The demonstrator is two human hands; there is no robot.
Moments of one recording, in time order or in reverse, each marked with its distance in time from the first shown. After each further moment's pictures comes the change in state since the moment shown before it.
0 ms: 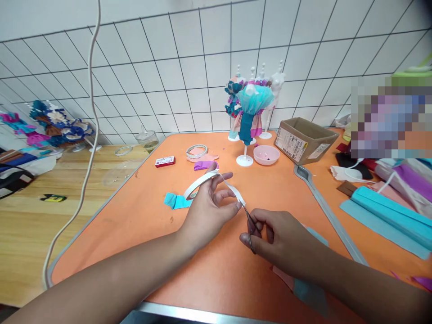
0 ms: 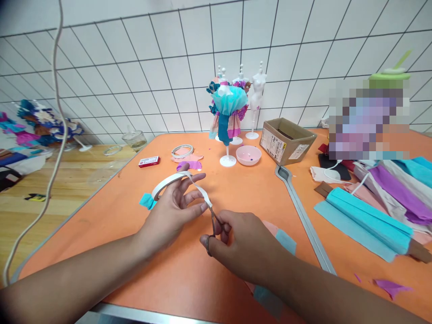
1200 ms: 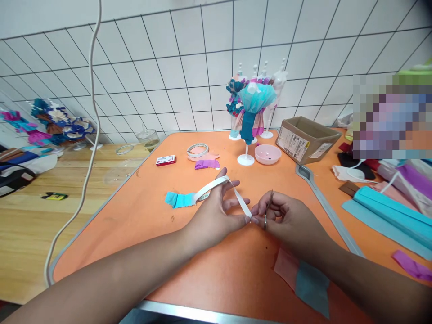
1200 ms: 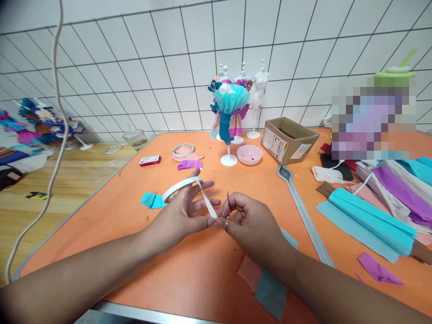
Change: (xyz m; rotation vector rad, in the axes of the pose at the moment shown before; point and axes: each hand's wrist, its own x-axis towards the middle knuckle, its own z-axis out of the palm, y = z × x) left_hand -0.007 0.003 0.005 0.016 -0.123 -0.176; right_hand 0.012 0.015 -0.005 0.332 0.187 -0.028
